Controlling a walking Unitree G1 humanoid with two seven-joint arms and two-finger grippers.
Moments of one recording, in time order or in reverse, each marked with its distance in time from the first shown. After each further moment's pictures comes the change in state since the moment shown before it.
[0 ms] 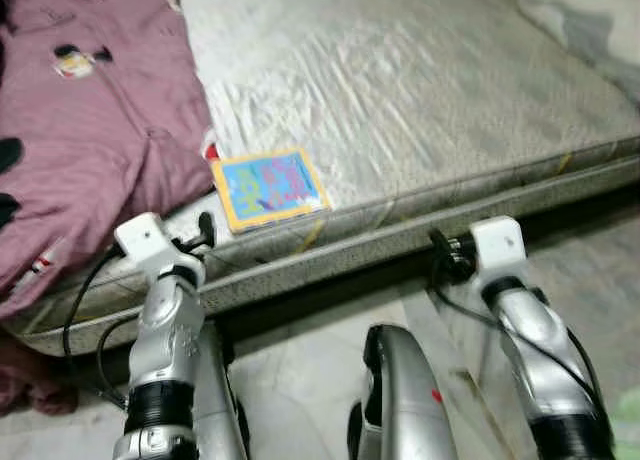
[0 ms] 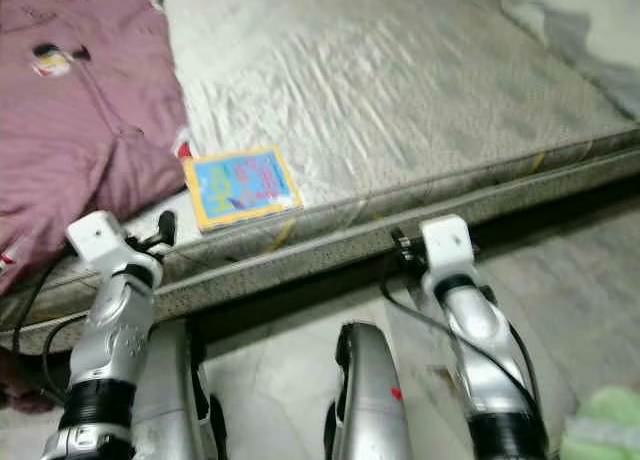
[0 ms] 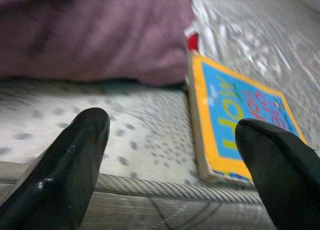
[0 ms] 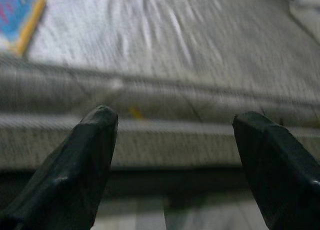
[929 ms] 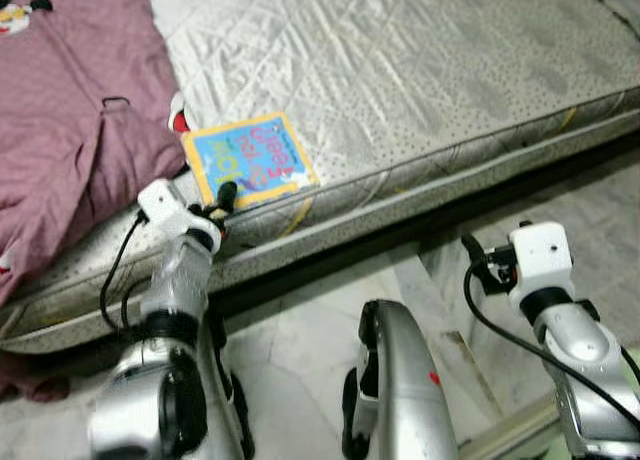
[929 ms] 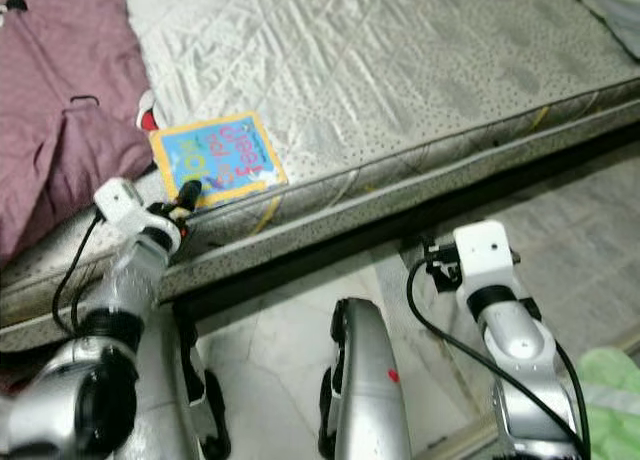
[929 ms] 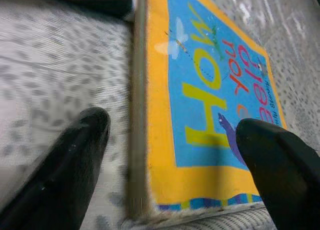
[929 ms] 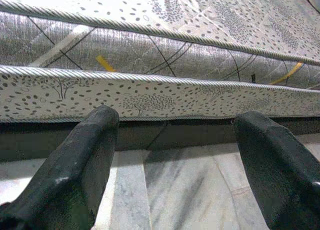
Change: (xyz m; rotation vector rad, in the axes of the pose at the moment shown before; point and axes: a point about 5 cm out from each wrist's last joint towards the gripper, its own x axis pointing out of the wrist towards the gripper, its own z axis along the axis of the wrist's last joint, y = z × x) left arm 0.050 -0.024 0.010 -0.213 0.116 -0.172; right arm -0.031 -0.021 0.026 -0.049 0.028 -0.052
